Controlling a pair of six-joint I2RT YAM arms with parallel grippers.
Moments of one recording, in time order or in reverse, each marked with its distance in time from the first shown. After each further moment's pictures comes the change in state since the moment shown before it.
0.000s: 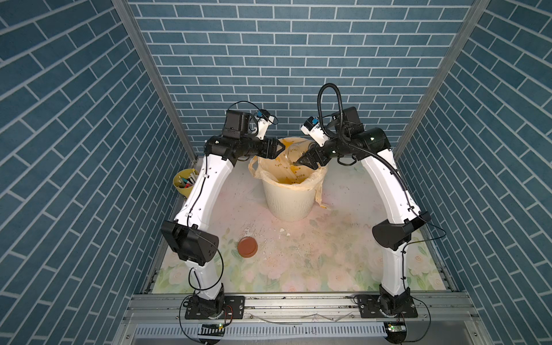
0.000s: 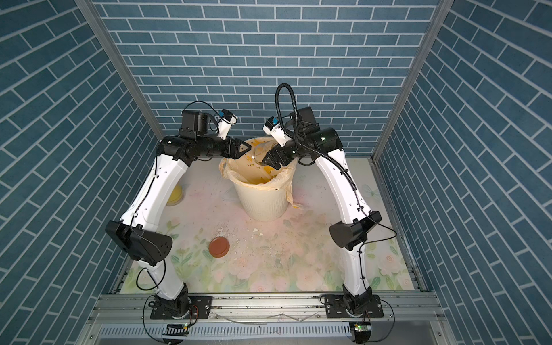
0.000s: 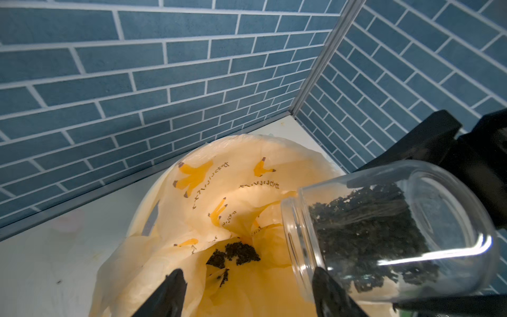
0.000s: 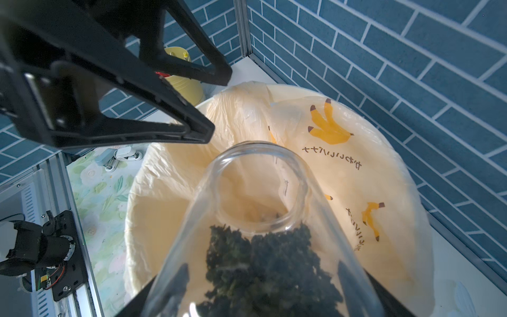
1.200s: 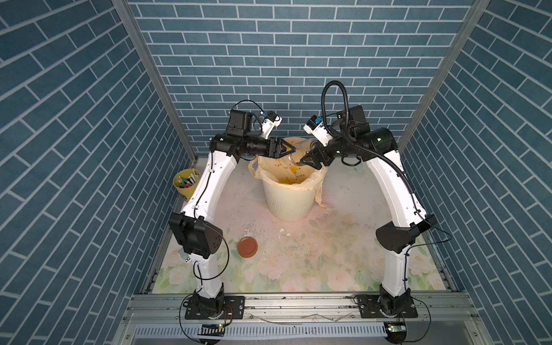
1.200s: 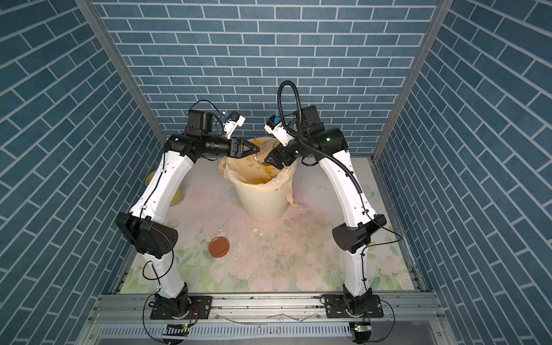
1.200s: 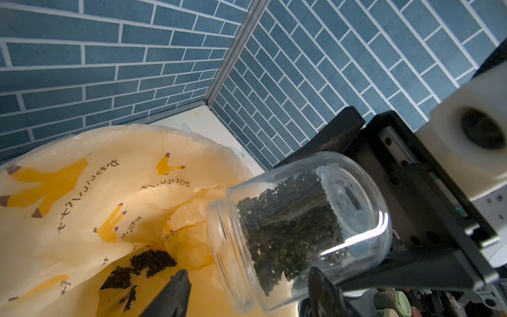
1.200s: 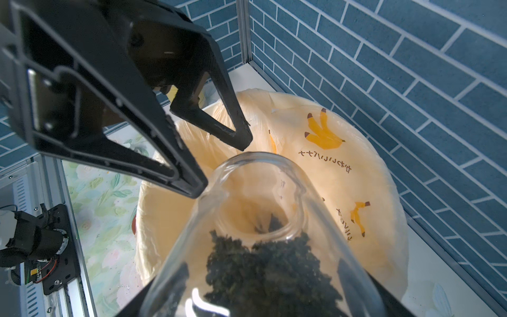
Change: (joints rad) left arm -0.002 0.077 0.033 0.004 0.376 -0.105; right arm 0.001 -0.035 -0.016 0.000 0.008 -0.040
